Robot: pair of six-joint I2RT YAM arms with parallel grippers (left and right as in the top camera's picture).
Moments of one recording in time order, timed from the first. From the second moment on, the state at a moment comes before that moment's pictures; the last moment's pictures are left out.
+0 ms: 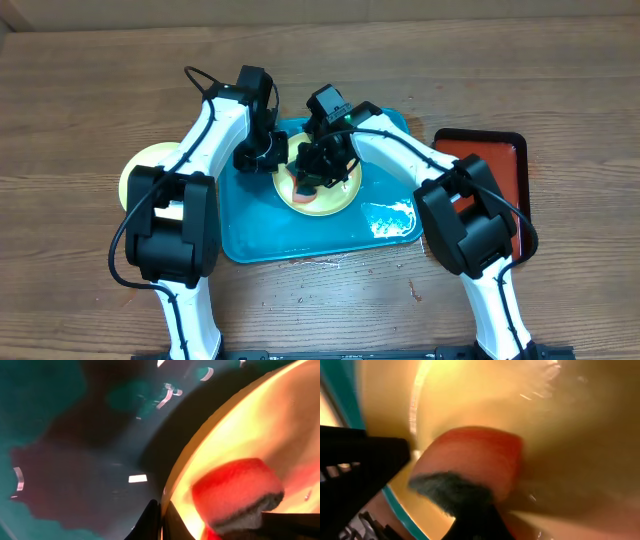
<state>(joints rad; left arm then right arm) -0.20 2.09 1.57 -1.02 0.18 -0.23 0.58 2.28 1.74 -0.85 -0.54 0.57</state>
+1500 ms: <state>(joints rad) -0.21 2.09 1.57 -1.03 0.22 -0.23 0.54 2.36 1.87 -1.11 -0.59 0.45</state>
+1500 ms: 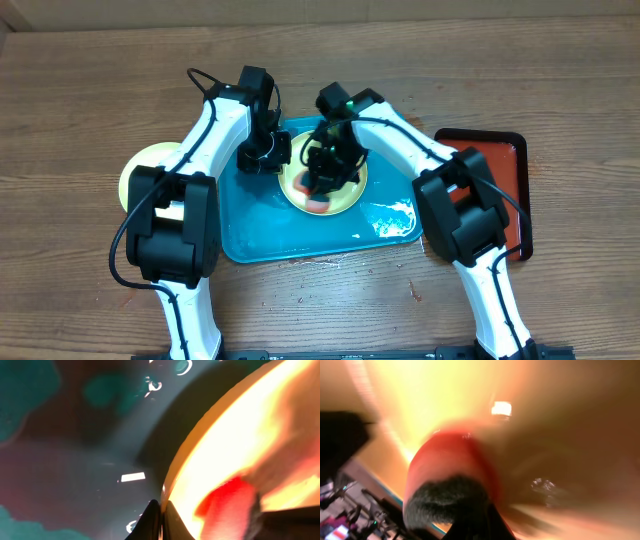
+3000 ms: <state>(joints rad) -0.22 2.16 1.57 -0.73 0.40 -0.28 0.50 2.34 1.92 -1.10 0.02 0.54</state>
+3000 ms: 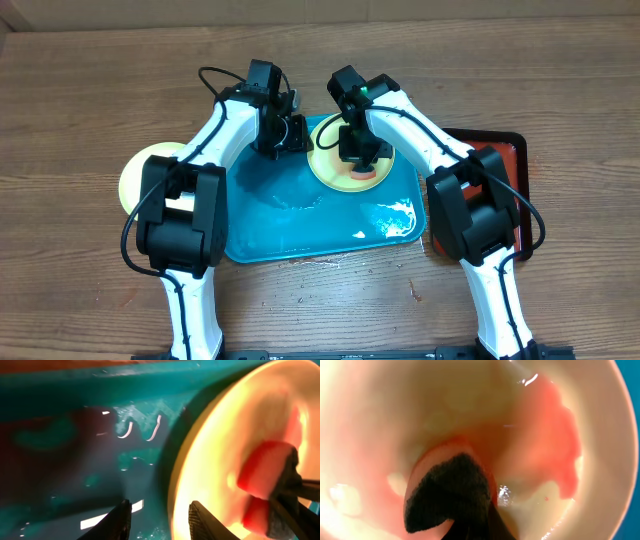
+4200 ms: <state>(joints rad) -0.07 2.20 1.59 -1.05 0.38 -0.10 0.53 2.34 1.92 -1.03 -0.04 0.46</state>
